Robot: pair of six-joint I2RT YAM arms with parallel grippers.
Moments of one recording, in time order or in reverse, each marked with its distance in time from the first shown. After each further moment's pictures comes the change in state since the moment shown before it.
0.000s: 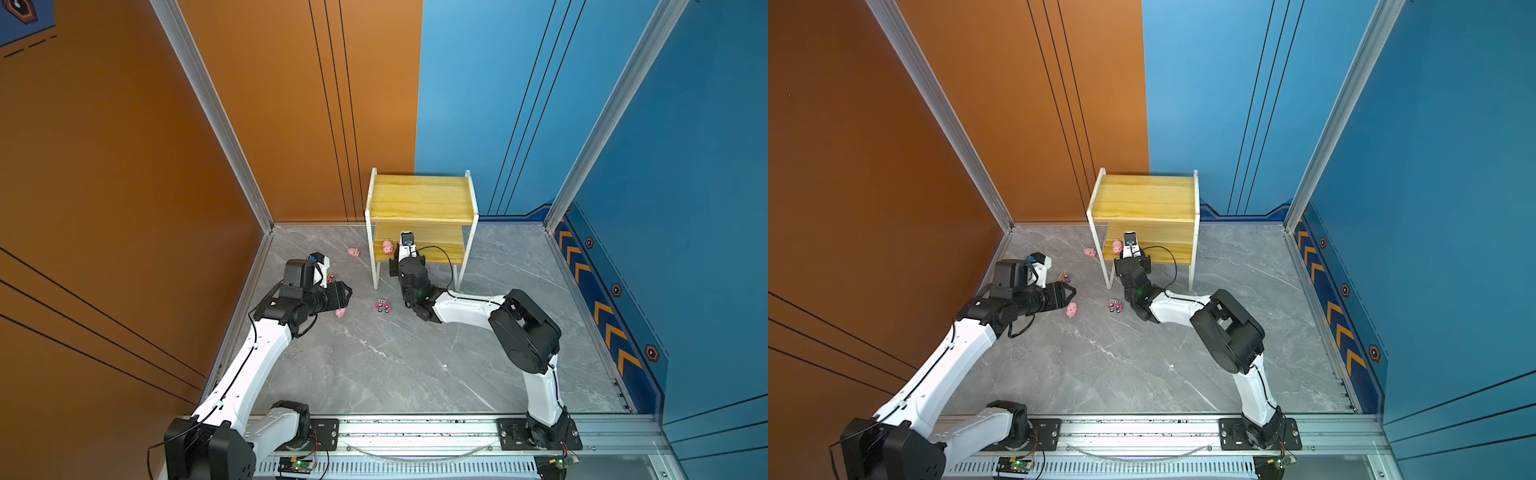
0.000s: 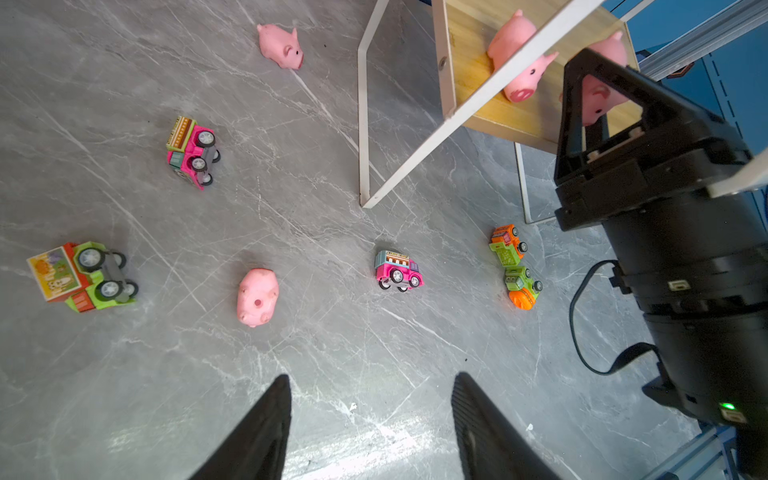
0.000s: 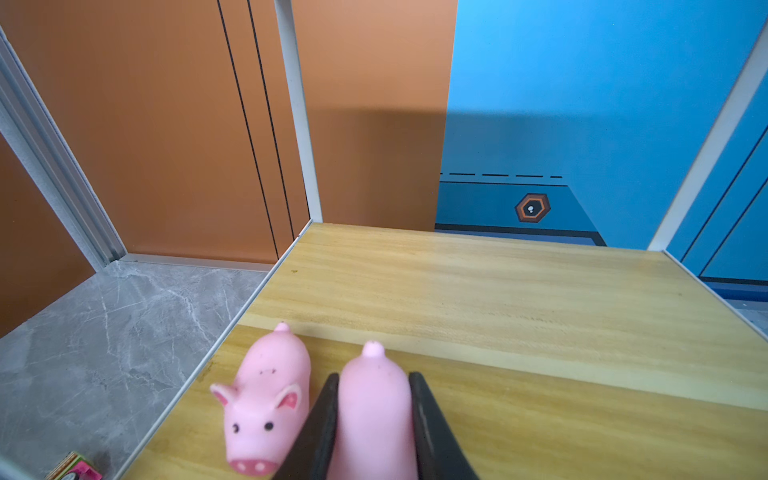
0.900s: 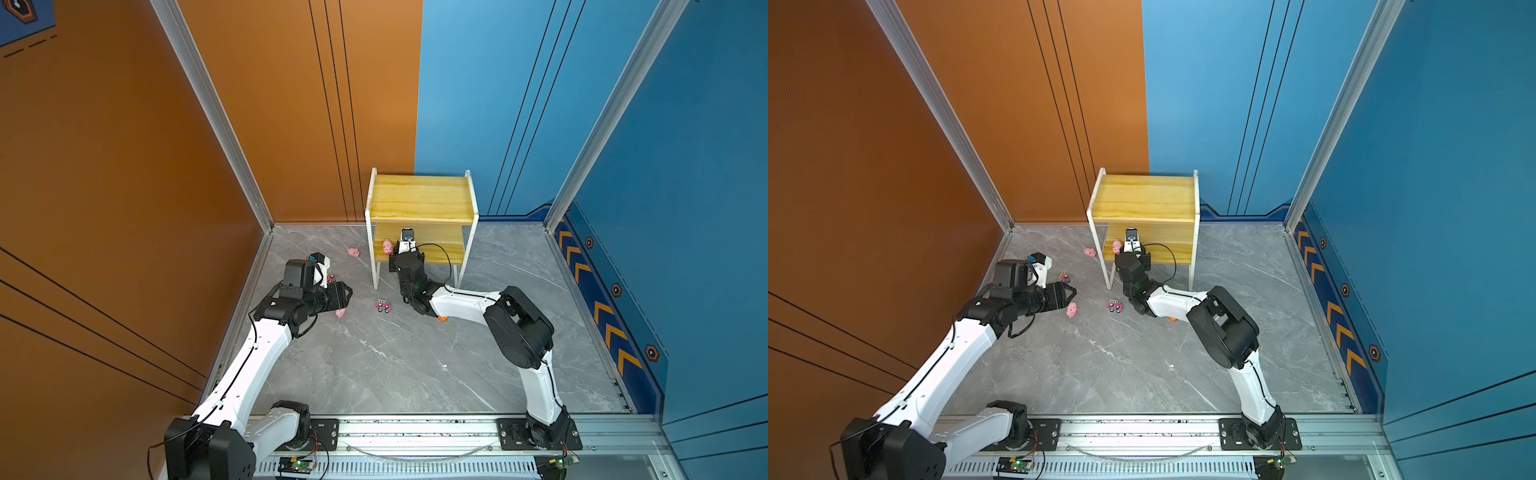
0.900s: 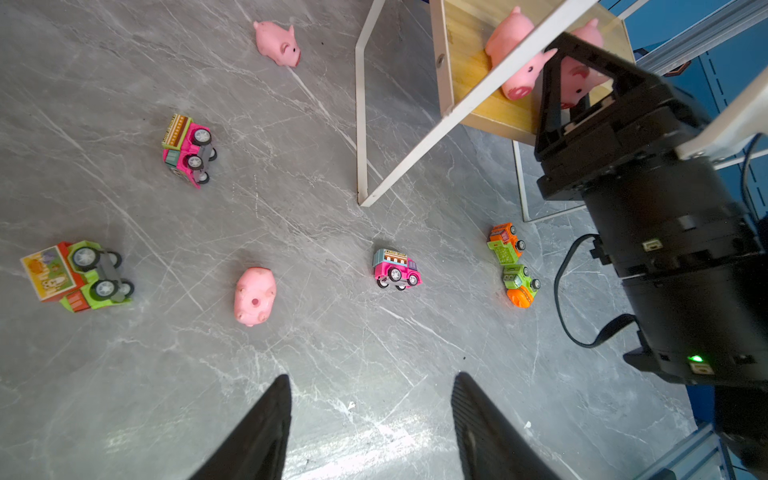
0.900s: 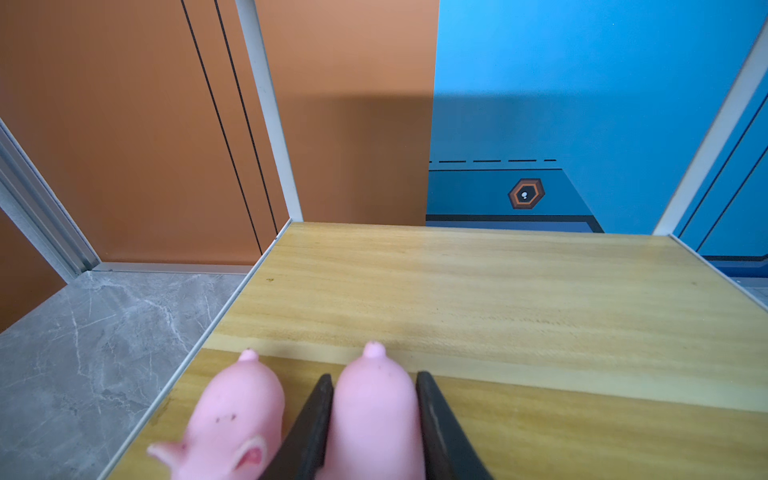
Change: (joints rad) left arm 0.000 0.000 0.000 0.000 0.007 0.000; right arm -0.019 0.048 0.077 -0.076 0.015 0.055
